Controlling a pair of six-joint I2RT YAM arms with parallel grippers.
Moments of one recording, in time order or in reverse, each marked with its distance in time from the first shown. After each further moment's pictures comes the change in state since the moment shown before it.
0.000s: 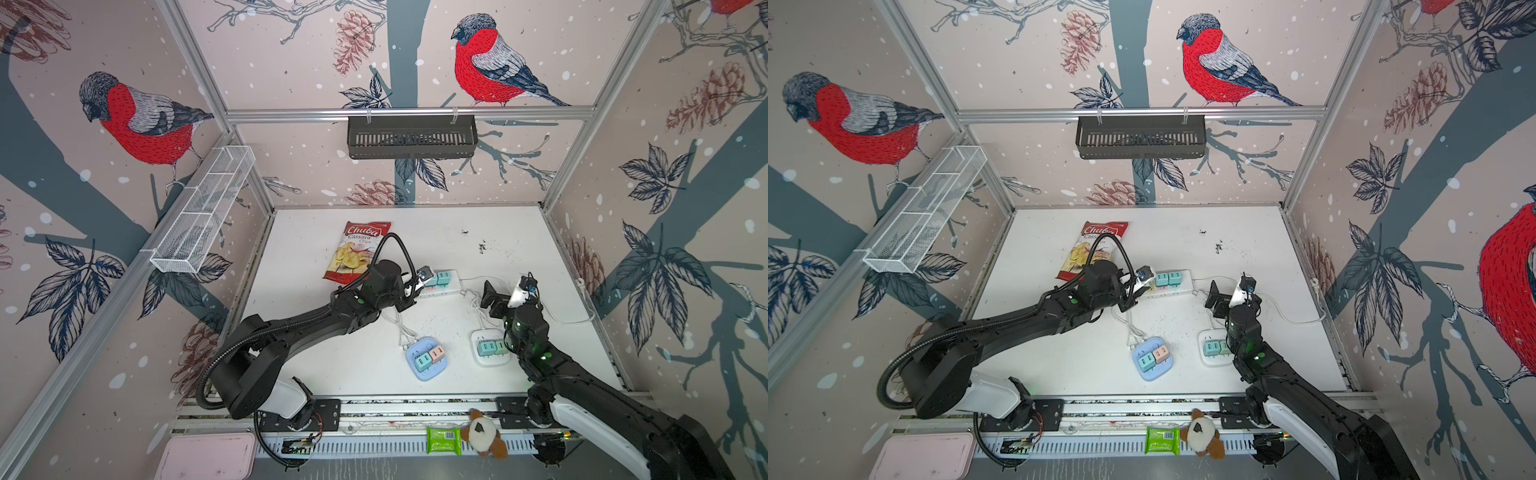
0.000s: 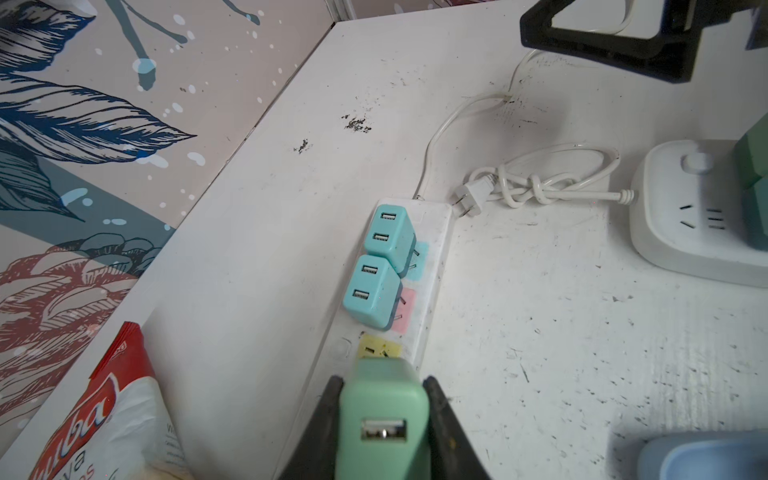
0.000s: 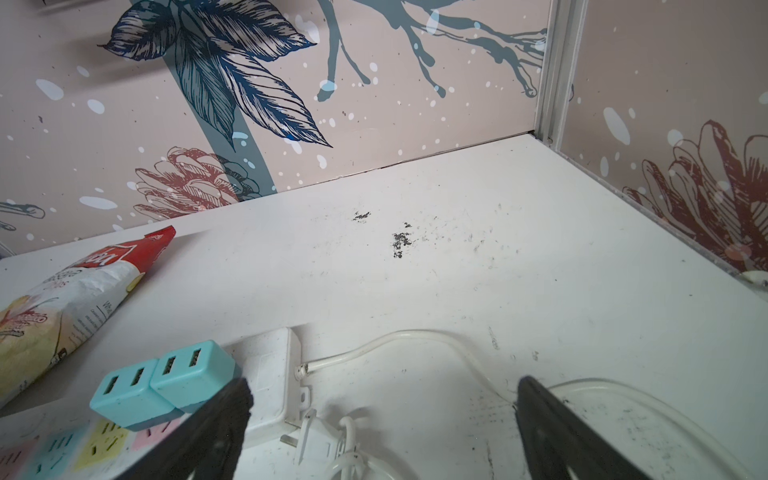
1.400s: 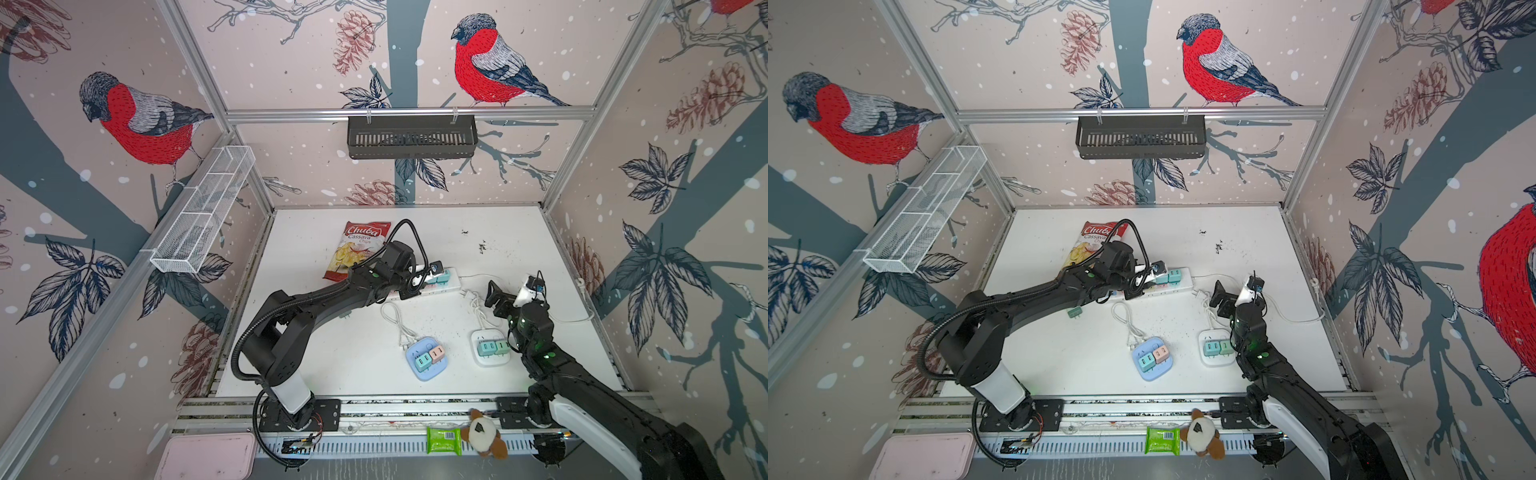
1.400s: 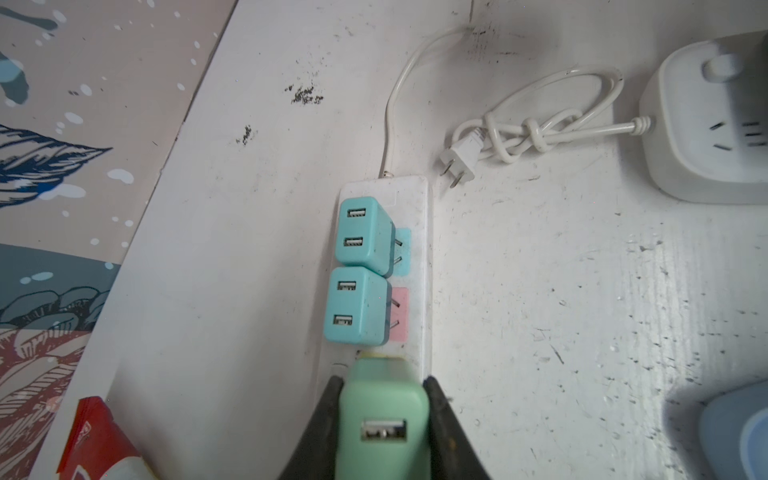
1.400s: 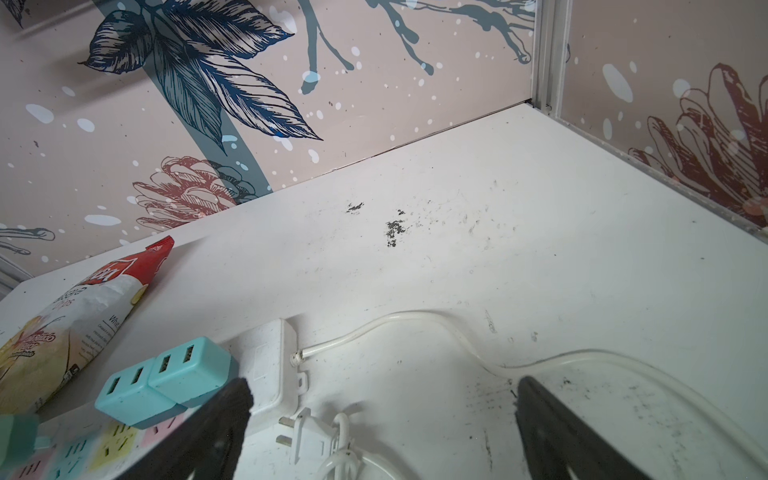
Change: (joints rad) left arm 0.058 0.167 0.224 -0.212 0.120 0.224; right arm -0.098 -0.009 -0.008 -0.029 -0.104 0.078
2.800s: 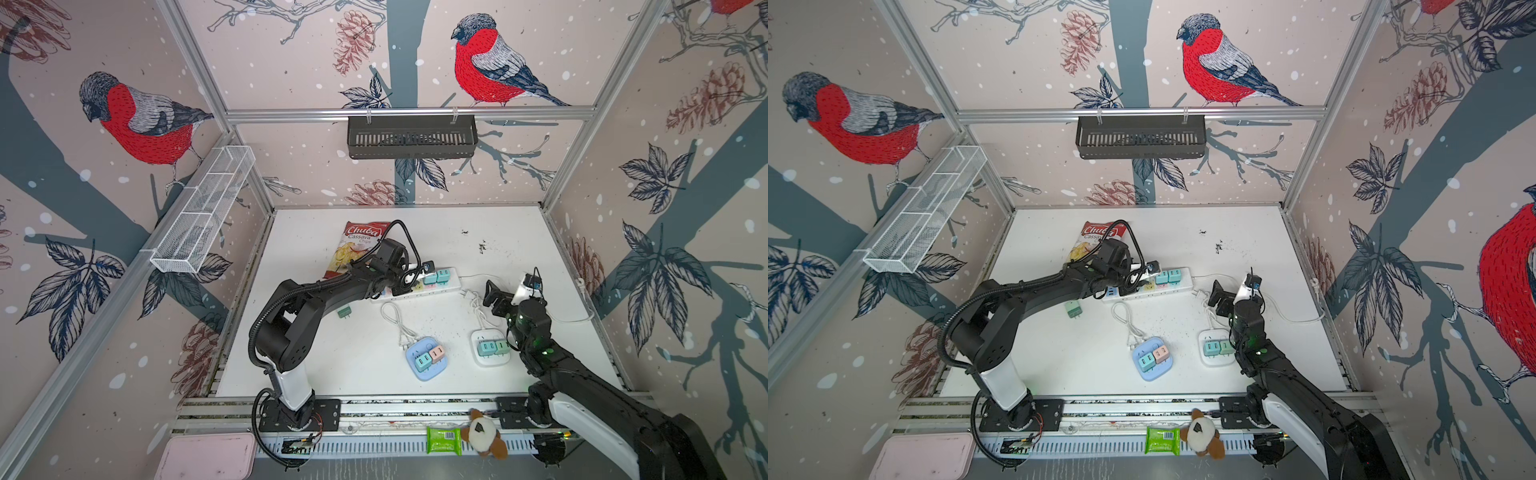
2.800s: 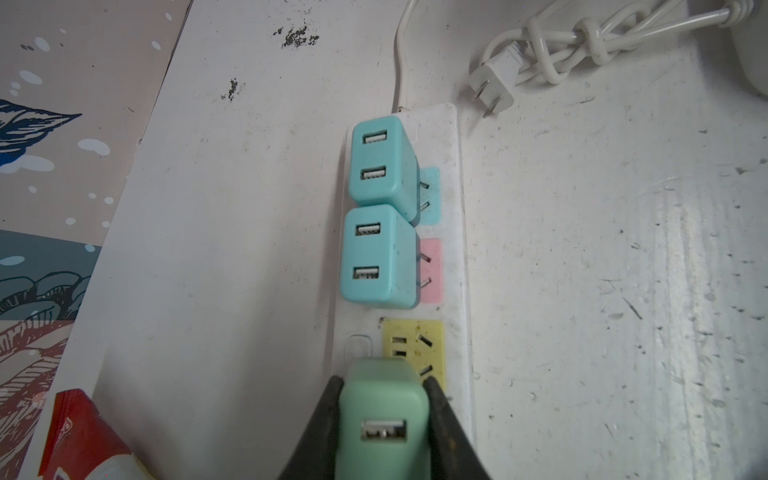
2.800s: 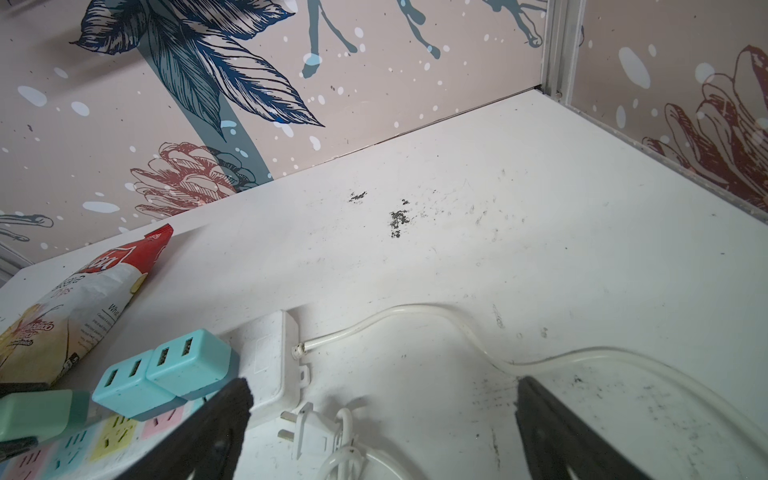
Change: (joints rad) left arm 0.085 0.119 0.028 0.000 0.037 0.109; right arm -0.006 0.051 0.023 -0.002 -0.023 0.003
